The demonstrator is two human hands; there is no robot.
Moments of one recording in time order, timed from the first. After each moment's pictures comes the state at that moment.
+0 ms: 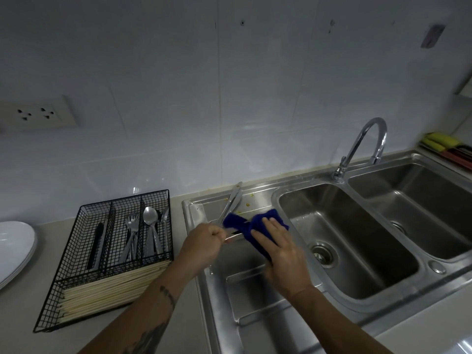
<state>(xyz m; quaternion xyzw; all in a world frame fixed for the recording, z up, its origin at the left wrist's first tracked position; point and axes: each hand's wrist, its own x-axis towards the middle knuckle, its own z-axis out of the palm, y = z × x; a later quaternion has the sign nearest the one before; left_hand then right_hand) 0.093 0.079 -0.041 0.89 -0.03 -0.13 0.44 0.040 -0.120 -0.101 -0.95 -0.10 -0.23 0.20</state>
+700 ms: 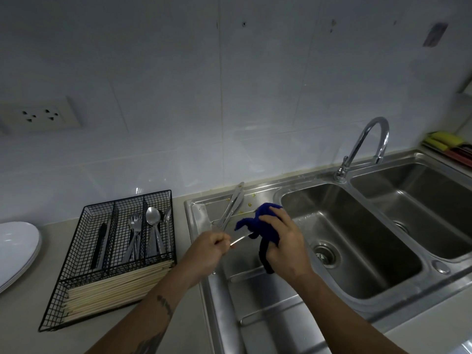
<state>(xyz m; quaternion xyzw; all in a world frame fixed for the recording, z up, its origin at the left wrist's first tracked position) 0.088 0.088 -0.059 0.85 -0.07 -0.17 0.49 0.058 -0.118 -0.078 -0.91 -0.04 -0.22 0.35</state>
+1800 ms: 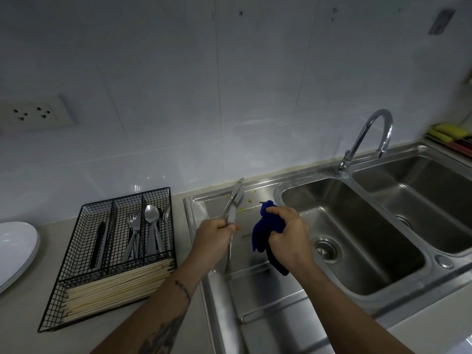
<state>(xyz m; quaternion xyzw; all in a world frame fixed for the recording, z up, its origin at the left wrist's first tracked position) 0.097 0.056 -0.048 0.82 0.04 -0.11 0.55 0.062 -0.112 -0.051 -0.86 0.09 -0.16 0.47</state>
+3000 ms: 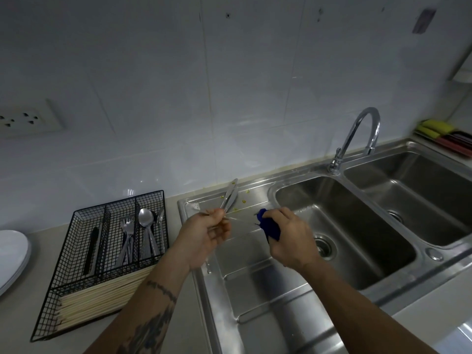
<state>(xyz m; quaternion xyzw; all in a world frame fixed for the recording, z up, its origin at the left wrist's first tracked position) 0.104 0.070 -0.024 0.54 0.12 -0.22 0.80 0.063 -0.147 -0.069 -0.96 -0.04 -0.16 0.23</state>
